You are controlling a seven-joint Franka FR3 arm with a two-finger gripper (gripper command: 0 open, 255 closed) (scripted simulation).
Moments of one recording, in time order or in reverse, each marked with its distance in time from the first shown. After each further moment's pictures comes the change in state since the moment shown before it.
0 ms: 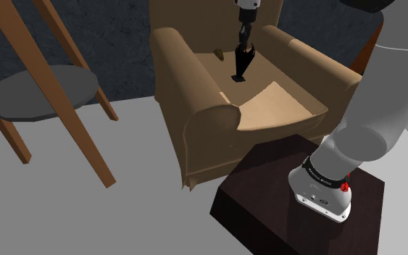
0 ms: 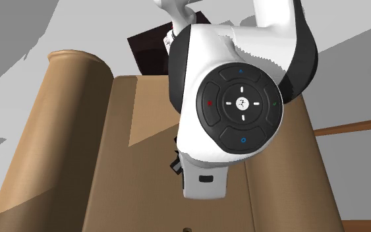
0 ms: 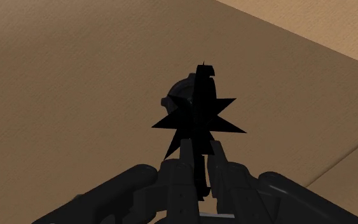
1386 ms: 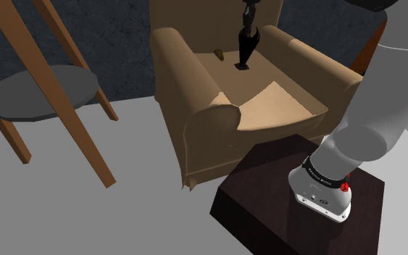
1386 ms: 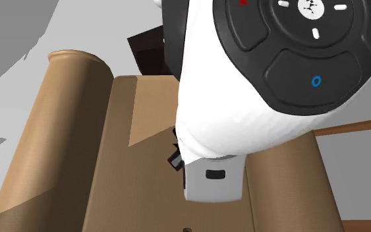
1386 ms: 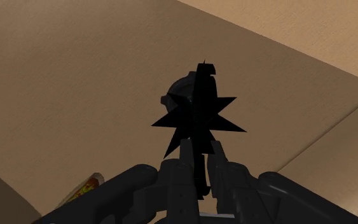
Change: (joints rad) arm -0.001 -0.021 -0.003 0.157 -0.007 -0.177 -0.001
